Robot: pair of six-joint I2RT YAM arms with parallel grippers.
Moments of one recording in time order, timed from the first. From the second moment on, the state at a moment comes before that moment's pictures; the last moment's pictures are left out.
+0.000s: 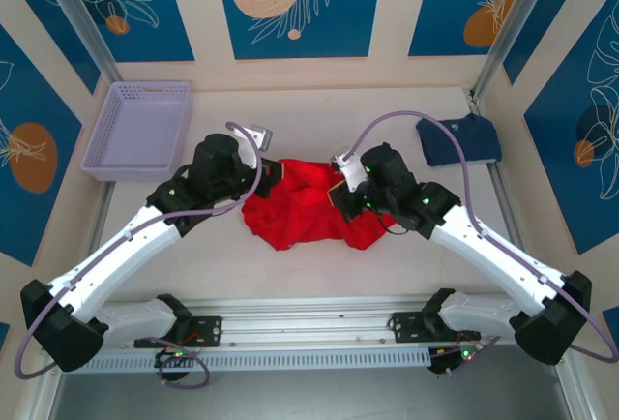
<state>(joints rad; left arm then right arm) -0.67 1.14 1.10 -0.43 0.12 -0.35 0.72 1.10 1.04 -0.62 -0.14 0.09</state>
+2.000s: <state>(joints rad) -0.76 1.17 0.53 -0.32 0.33 -0.41 0.78 1.01 0.61 -0.49 -0.33 0.38</state>
